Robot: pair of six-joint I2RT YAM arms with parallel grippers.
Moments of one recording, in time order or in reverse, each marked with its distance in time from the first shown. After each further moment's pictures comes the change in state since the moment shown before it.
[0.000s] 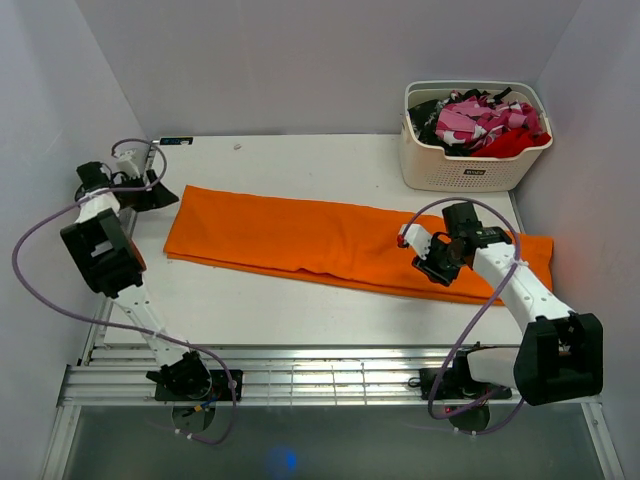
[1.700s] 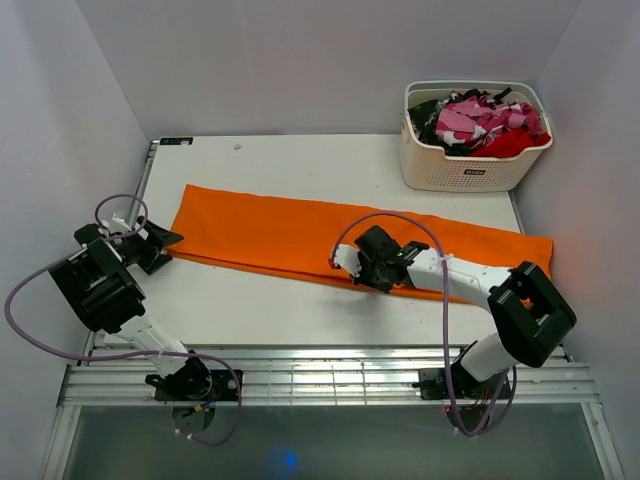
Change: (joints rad) left arm 0.189 -0.373 -0.713 0.179 0.020 -0.480; right arm 0.601 0.275 0.015 0.348 0.261 0.377
